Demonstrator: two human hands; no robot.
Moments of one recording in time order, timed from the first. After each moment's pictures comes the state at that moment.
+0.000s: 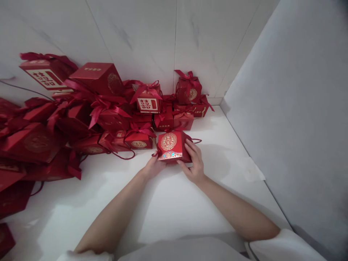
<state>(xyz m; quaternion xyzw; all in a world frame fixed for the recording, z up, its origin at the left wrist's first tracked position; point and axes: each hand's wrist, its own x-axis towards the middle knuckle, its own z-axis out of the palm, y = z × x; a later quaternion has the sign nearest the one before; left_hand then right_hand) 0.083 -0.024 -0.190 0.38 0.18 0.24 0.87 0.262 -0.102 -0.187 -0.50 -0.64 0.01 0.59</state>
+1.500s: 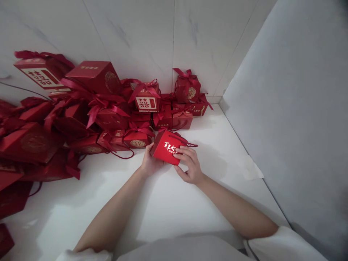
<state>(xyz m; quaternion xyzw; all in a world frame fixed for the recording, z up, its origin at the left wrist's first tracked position) 0.085 -0.012 -0.178 0.19 0.25 0.30 0.90 0.259 -0.106 -0.185 -0.42 -0.71 -0.02 0.56</state>
